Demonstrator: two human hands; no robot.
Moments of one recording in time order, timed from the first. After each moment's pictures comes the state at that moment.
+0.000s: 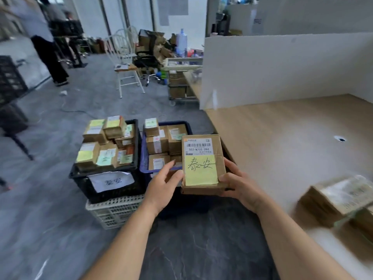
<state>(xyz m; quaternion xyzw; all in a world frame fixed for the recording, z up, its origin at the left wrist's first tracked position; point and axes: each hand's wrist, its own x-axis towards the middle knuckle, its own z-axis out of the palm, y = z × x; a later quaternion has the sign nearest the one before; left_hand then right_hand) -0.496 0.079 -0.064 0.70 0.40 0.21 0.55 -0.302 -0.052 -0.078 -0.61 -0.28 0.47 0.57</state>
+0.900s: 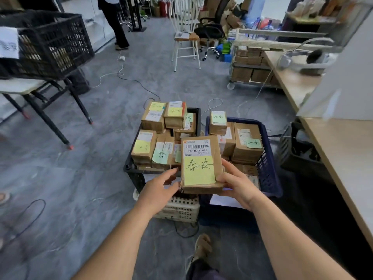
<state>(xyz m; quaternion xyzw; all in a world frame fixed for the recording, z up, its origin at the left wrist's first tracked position) -0.611 0.357 -0.142 0.70 0.54 0.15 0.45 -0.374 0.288 -0.154 -0.61 -0.30 0.58 0.45</state>
